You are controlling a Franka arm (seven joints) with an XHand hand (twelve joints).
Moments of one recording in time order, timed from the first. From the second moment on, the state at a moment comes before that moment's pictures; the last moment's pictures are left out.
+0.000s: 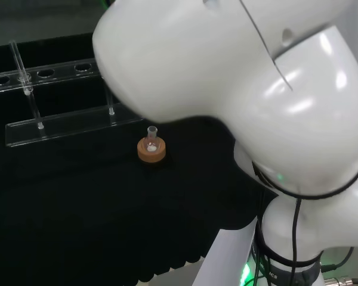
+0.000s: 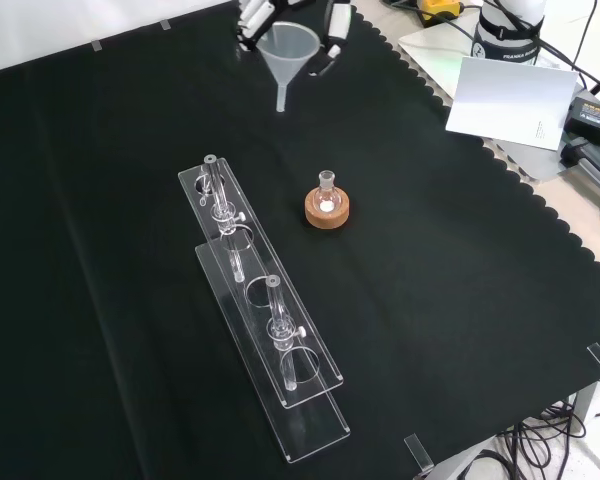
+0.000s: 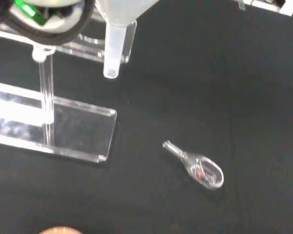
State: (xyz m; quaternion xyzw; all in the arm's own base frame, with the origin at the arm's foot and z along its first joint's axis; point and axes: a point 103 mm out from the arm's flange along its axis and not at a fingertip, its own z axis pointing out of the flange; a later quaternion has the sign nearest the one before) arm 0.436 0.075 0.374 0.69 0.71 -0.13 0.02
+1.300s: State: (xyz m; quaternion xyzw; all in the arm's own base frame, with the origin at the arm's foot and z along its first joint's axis) arm 0.531 0.100 0.349 0.66 0.74 -0.13 0.00
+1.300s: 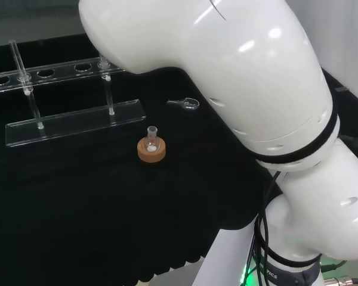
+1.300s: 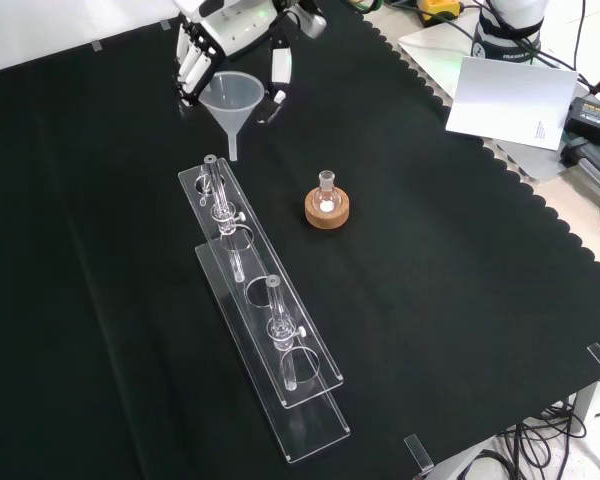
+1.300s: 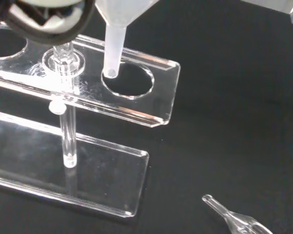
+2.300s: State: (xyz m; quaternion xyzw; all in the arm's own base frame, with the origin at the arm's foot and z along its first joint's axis) arm 0.553 0.102 0.322 0.66 0.74 -0.13 0.01
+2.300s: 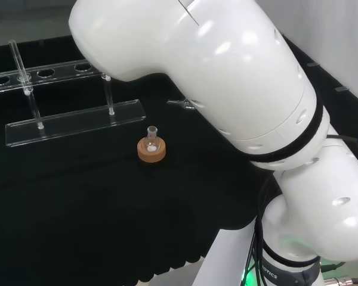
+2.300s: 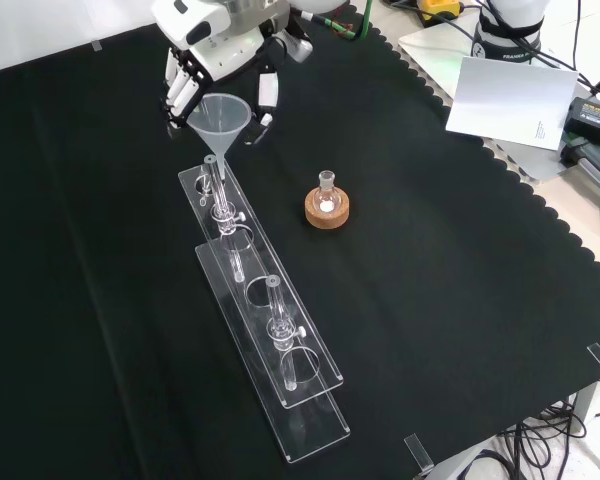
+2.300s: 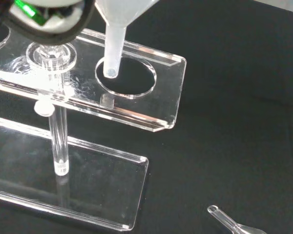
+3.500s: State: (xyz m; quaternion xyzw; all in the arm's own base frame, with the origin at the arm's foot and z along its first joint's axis) arm 0.576 0.093 0.278 0.66 0.73 -0.15 -0.01
